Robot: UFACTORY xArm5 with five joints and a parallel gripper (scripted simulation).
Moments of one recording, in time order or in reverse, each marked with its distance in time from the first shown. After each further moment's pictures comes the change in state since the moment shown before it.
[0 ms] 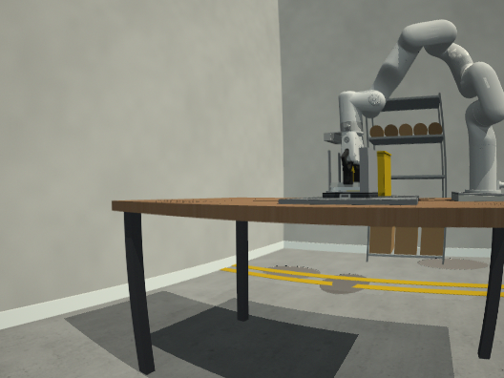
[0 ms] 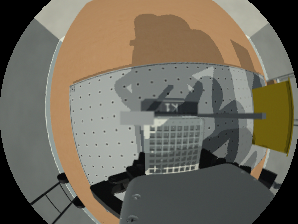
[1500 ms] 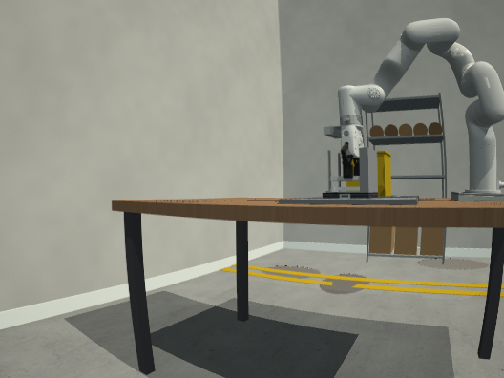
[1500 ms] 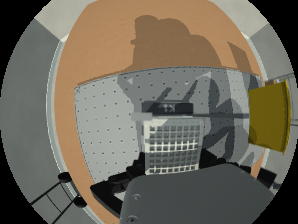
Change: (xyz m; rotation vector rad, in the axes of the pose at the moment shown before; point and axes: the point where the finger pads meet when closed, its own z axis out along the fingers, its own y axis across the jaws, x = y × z) arm 0.000 0.000 -0.020 0.000 0.000 0.000
